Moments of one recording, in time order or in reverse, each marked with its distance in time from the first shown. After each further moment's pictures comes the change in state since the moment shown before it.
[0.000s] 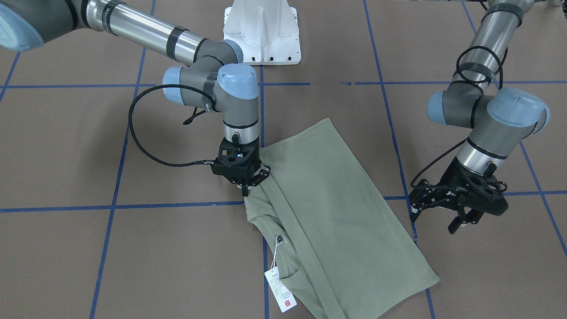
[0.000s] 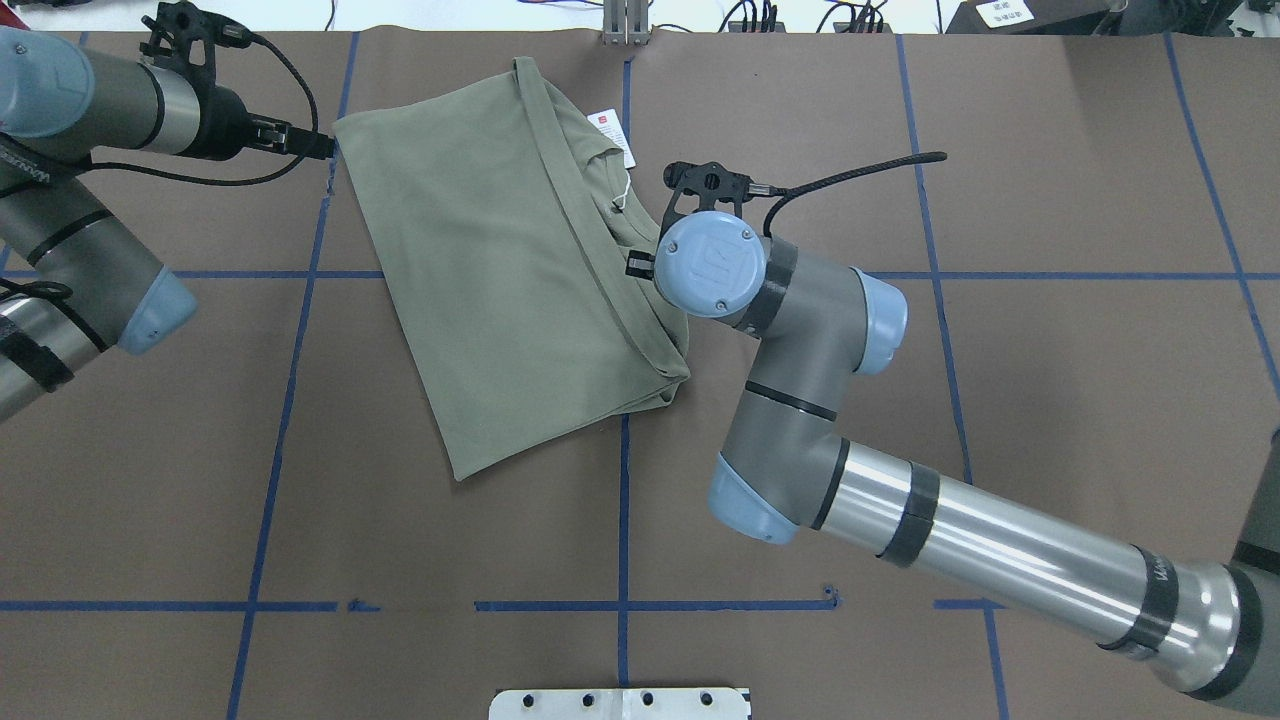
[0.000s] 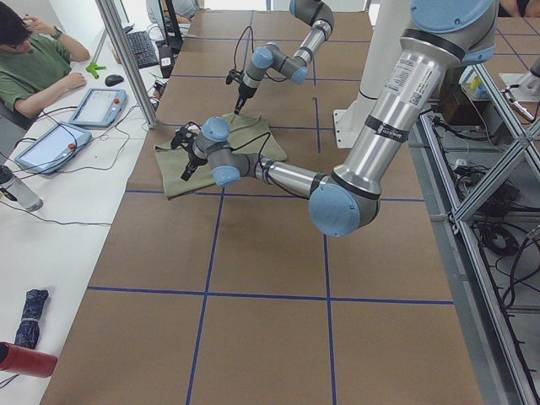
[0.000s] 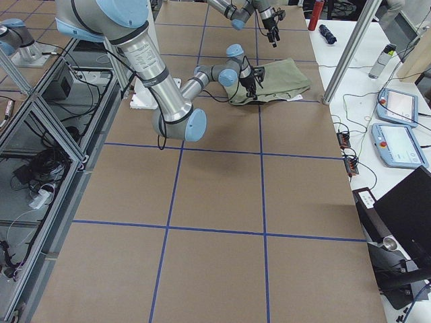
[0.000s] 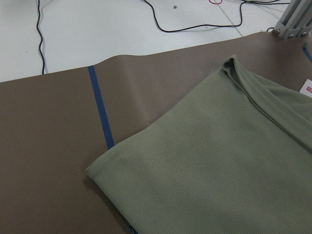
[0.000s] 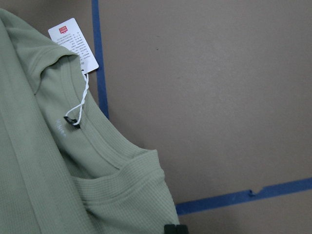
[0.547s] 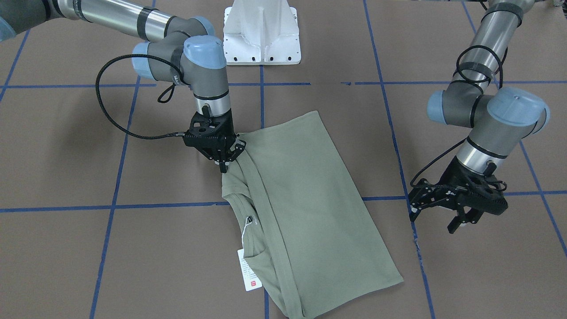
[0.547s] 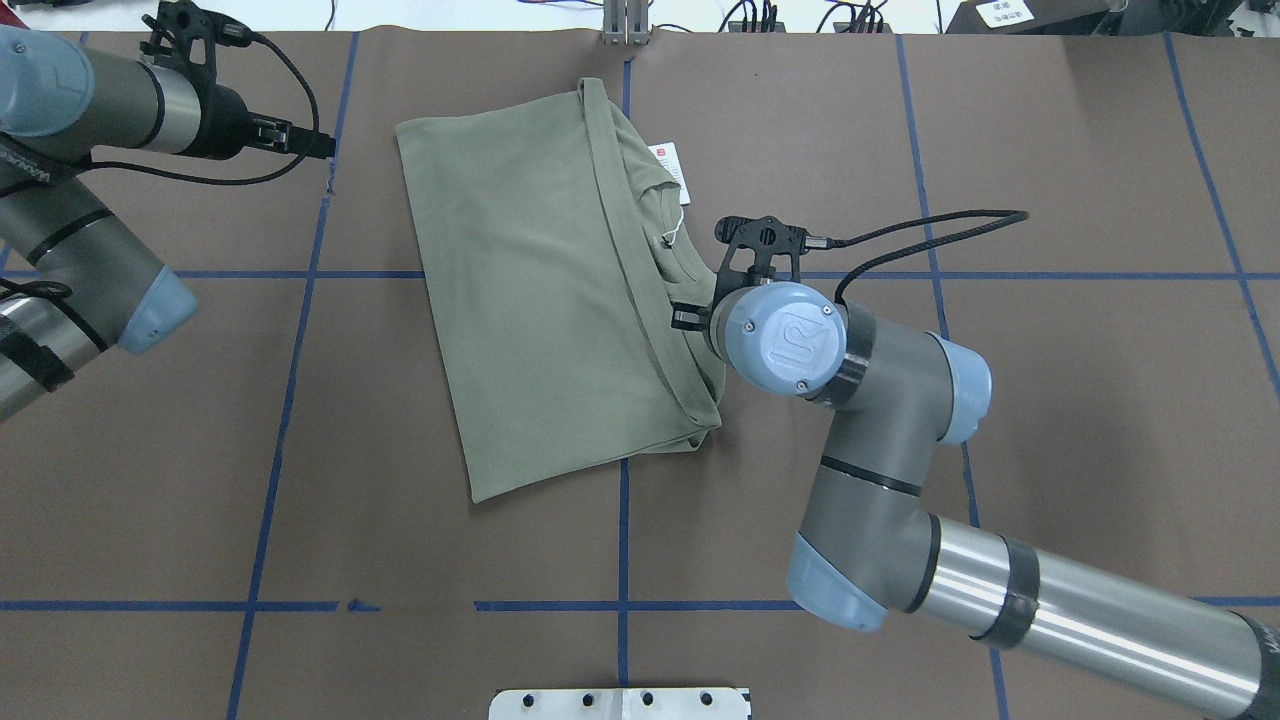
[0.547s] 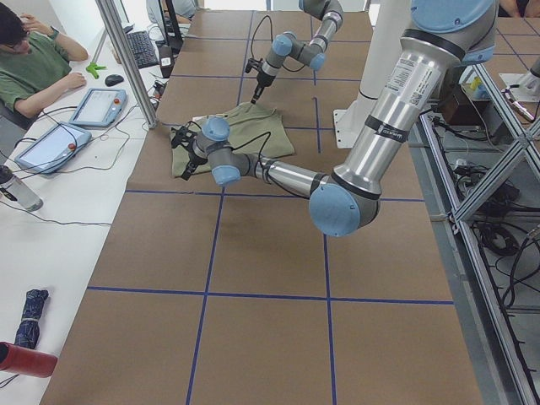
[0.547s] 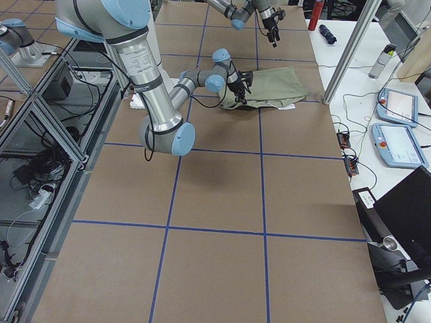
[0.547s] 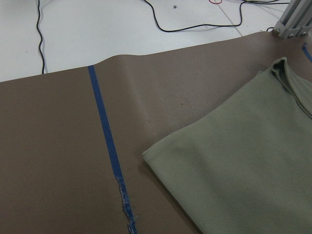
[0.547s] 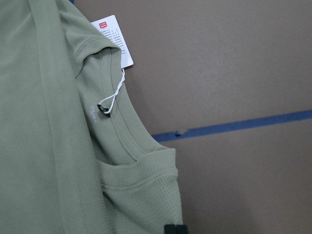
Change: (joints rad) left arm 0.000 -0.001 -0.002 0.000 -0.002 0.000; right arm -0.069 -0.174 0.231 -0.057 -0.052 0.006
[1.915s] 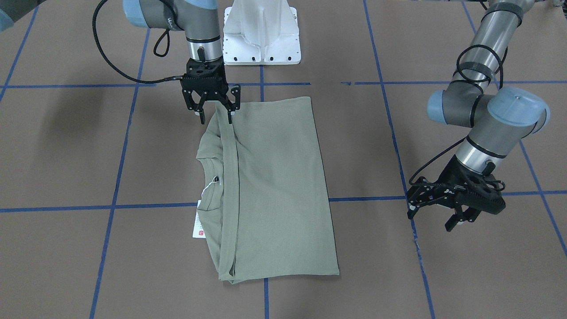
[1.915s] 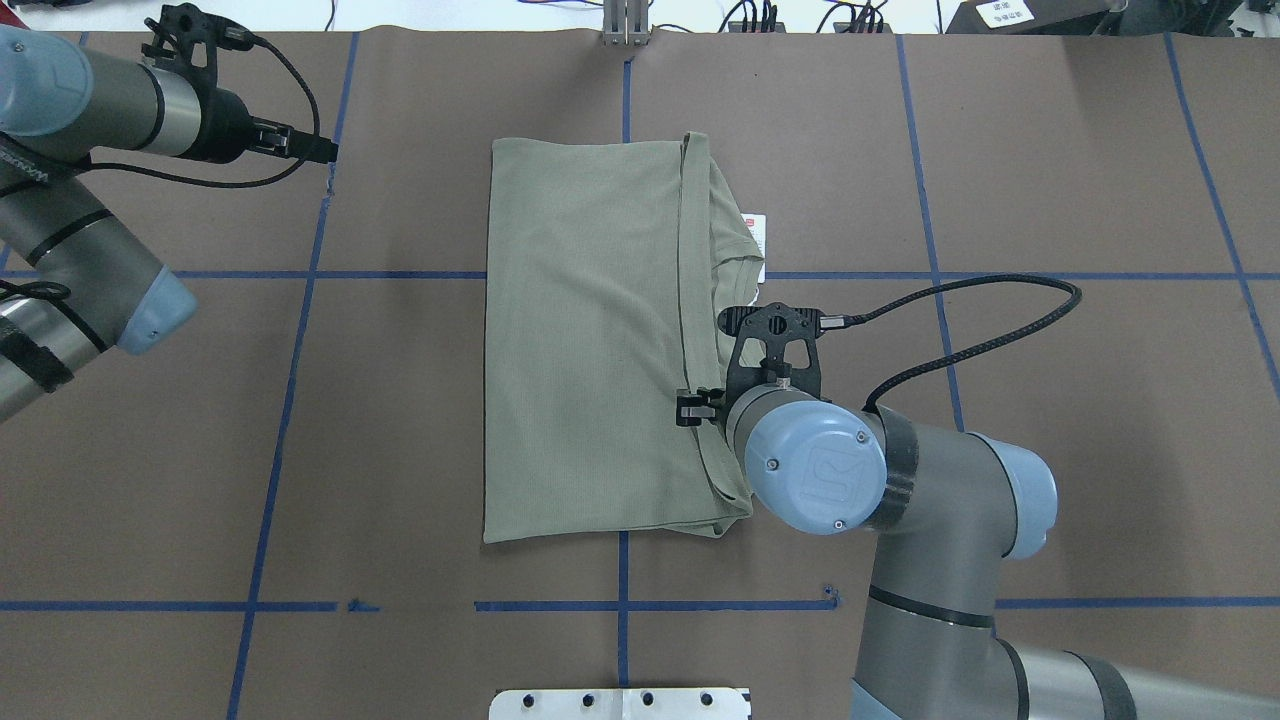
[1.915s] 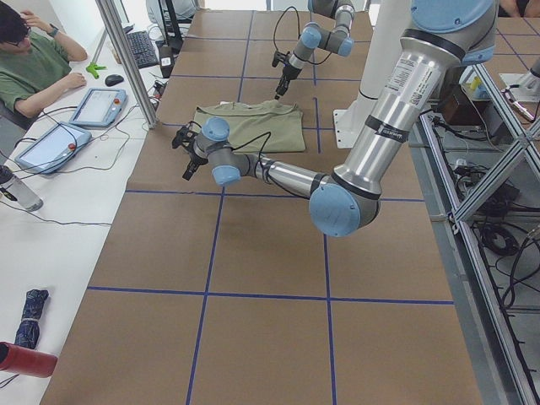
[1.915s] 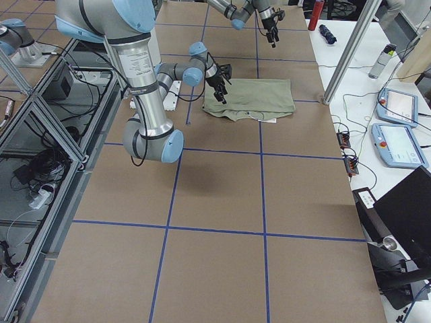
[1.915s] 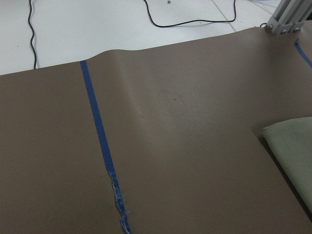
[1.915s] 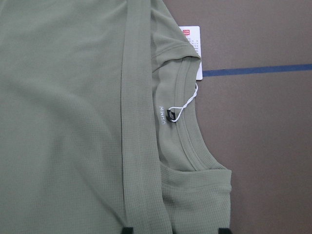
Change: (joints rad) left arm 0.000 0.004 -0.002 0.000 -0.025 0.000; right arm -0.119 -0.065 0.210 -0.177 -0.066 -0.078
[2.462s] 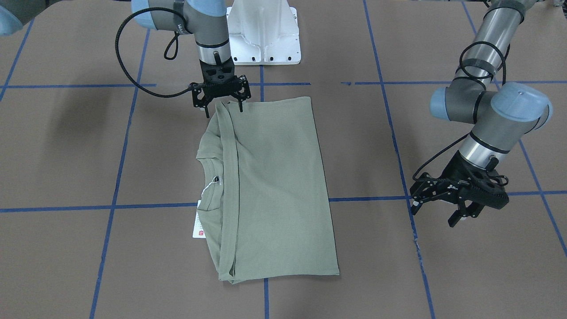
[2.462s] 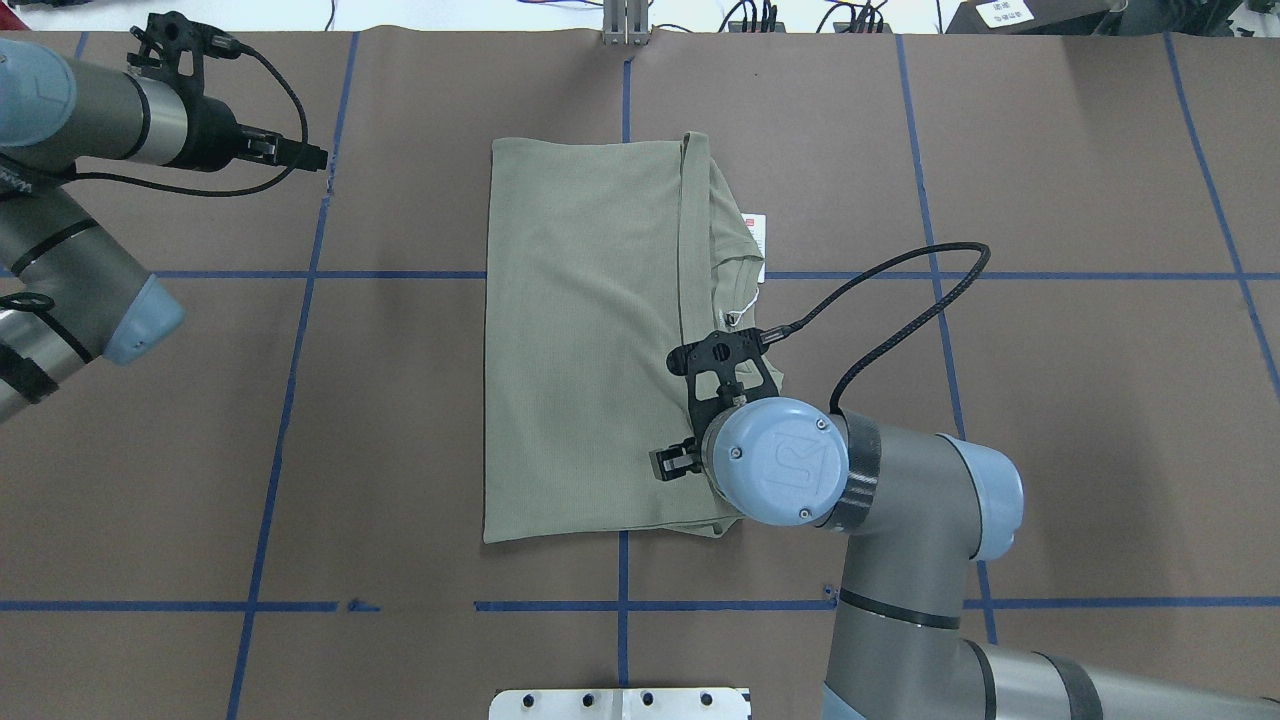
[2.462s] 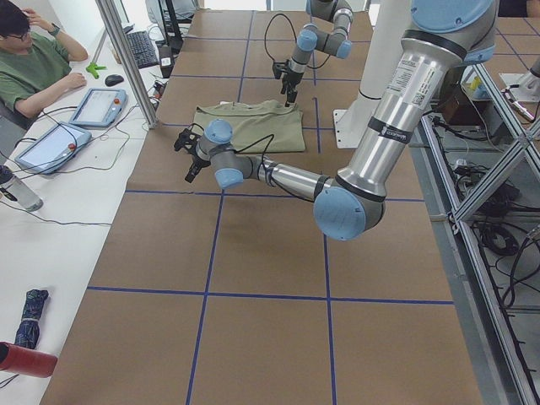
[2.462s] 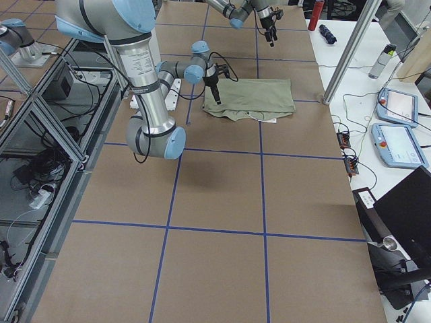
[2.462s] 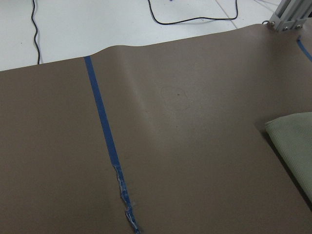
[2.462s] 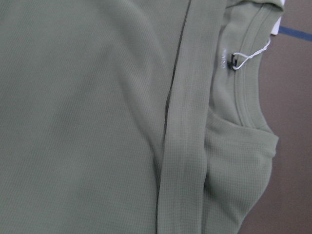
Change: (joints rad) left arm 0.000 0.033 -0.029 -0.003 0.000 -0.001; right arm -0.036 0.037 -0.043 -0.036 0.128 -0.252
